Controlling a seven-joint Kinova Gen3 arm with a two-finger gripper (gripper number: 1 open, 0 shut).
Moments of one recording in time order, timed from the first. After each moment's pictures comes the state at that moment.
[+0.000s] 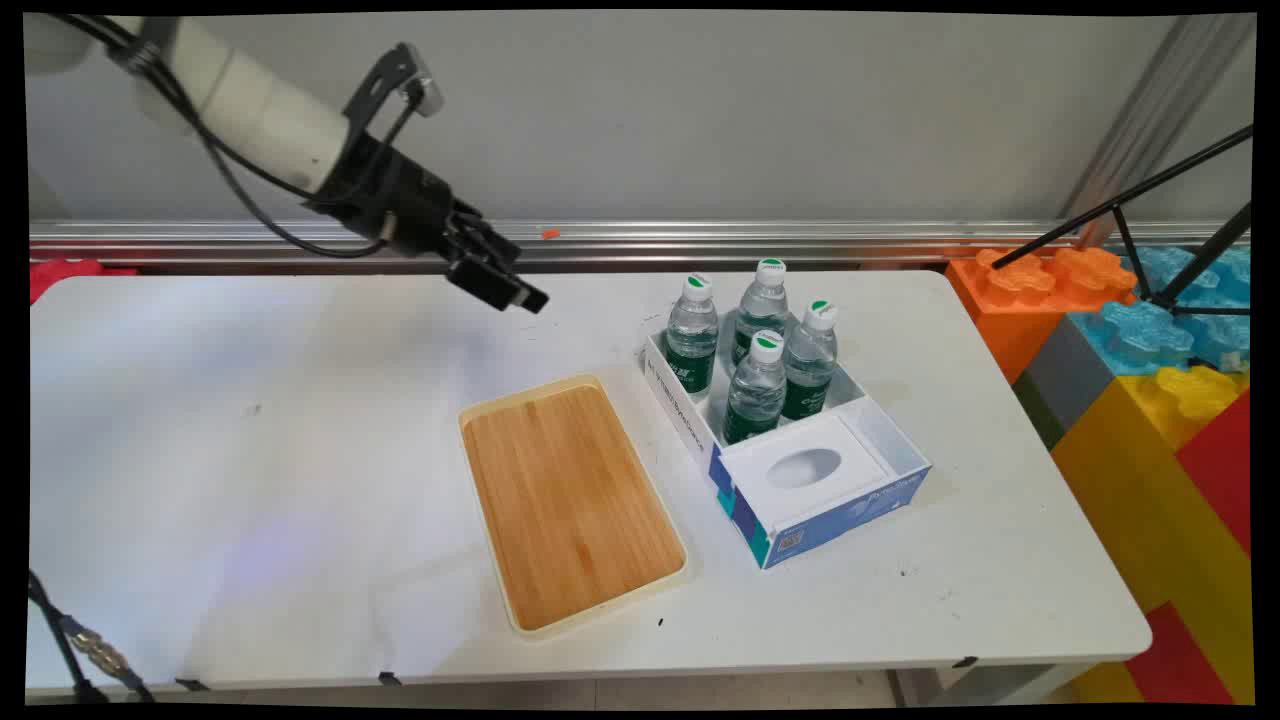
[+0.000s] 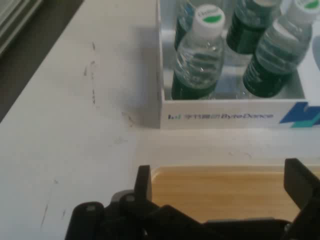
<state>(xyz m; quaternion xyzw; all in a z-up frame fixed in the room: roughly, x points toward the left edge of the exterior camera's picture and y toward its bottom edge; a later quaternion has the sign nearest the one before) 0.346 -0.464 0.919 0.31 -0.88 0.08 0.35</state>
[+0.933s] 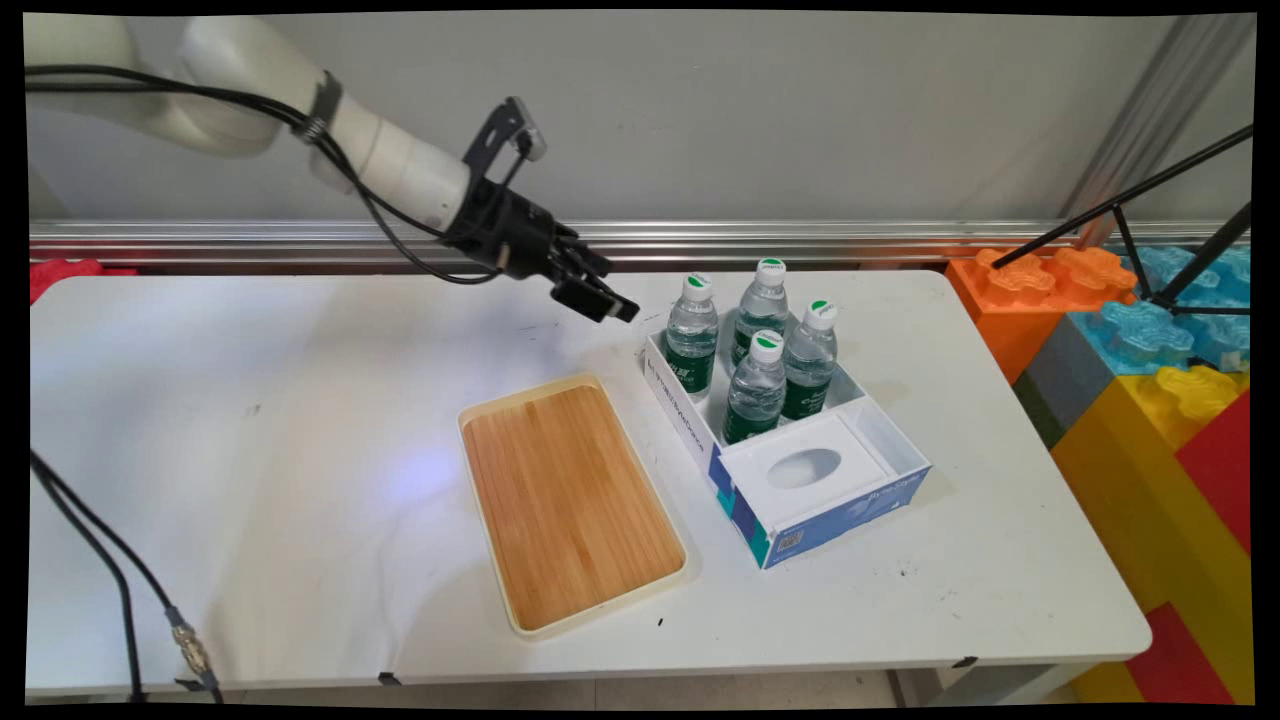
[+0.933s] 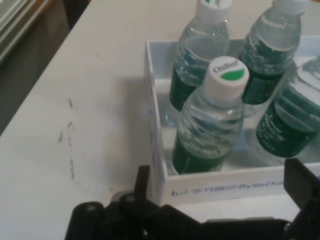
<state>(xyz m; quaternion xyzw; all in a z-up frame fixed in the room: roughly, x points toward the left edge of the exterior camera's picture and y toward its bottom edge) 0.299 -0.532 0.845 0.26 -0.87 0.07 0.41</state>
